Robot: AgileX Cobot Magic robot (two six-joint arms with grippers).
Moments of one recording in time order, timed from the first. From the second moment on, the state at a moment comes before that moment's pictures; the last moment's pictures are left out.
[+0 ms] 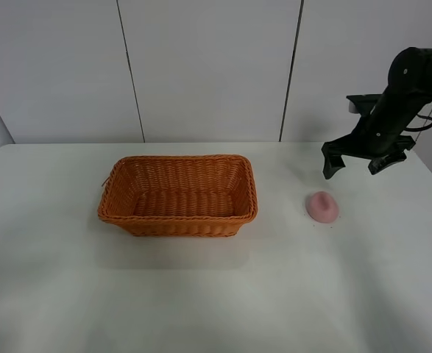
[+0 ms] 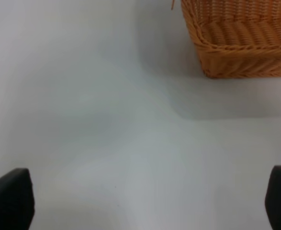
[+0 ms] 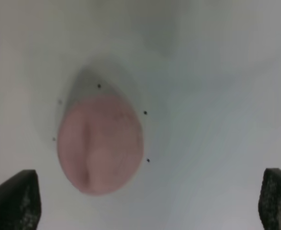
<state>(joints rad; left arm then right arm) -0.02 -0.01 -0.49 0.01 1.06 0.02 0.06 1.96 -1.47 0.05 0.92 -0.05</state>
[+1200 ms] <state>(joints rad) -0.02 -0.01 -0.49 0.01 1.06 0.02 0.12 2.21 -1.48 0.02 0.80 0.03</state>
